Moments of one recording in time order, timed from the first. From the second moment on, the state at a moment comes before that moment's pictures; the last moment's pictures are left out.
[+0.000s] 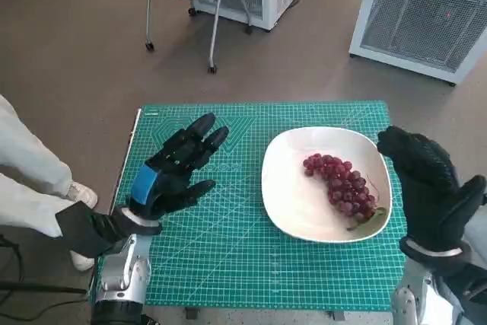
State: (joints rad) left arm -0.43 0.18 0.16 0.40 -0.41 -0.34 -0.65; right arm -0.38 -0.11 -0.24 0.29 0.45 -0.61 0.51
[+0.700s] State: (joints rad) left arm -0.40 0.18 0.17 0.34 -0.41 -0.31 -0.65; right arm -0.38 -0.11 -0.24 0.29 0.45 -0.60 0.51
